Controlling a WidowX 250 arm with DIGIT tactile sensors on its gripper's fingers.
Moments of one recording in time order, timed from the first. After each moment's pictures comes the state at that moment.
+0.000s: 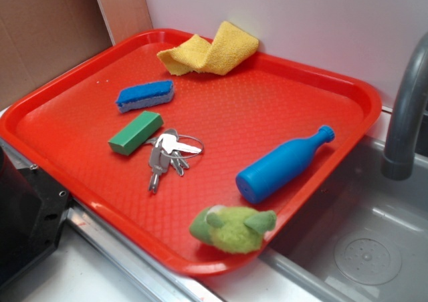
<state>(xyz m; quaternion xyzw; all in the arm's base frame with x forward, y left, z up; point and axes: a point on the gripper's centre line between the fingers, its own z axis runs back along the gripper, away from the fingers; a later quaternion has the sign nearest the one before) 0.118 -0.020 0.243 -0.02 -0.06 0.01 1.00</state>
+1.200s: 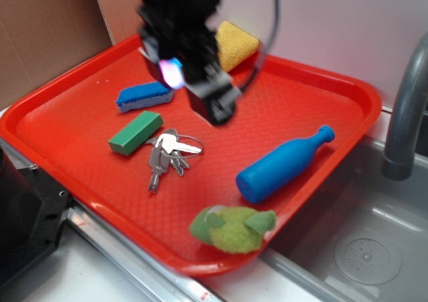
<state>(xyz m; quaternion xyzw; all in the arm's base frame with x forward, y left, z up) 0.196 -0.131 0.091 -0.04 -0.02 -0.10 0.99</state>
